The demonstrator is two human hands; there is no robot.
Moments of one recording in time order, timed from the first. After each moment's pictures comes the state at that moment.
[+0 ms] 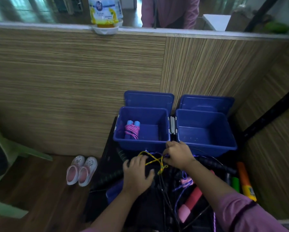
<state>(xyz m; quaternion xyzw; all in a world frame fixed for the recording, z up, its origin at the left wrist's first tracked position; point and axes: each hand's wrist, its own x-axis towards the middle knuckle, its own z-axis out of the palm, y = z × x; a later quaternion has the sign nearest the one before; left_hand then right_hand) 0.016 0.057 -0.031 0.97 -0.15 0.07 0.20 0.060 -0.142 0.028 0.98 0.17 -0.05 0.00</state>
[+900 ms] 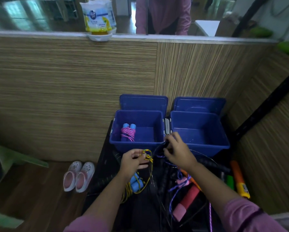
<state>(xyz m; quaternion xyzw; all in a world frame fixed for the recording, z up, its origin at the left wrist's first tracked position) 0.052 0.048 0.017 0.64 0.11 -0.19 0.74 0.042 -0.155 0.043 0.95 0.09 0.07 -0.30</state>
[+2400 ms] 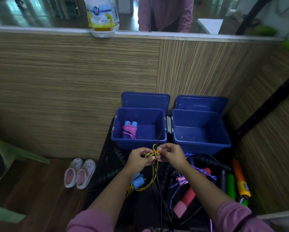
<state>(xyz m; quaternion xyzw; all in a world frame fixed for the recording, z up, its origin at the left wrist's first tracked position) 0.049 0.036 0.015 0.72 0.04 -0.20 0.67 0.036 -0.120 0.024 0.72 -0.15 -0.07 -0.67</state>
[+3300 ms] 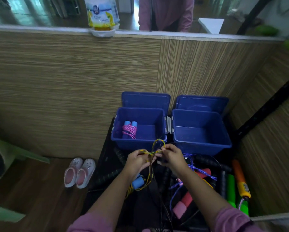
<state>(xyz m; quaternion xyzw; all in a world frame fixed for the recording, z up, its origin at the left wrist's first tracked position) 0.048 0.036 0.015 0.54 0.15 -0.23 0.79 0.035 -0.111 0.019 0.60 -0.24 -0.08 -0.75</state>
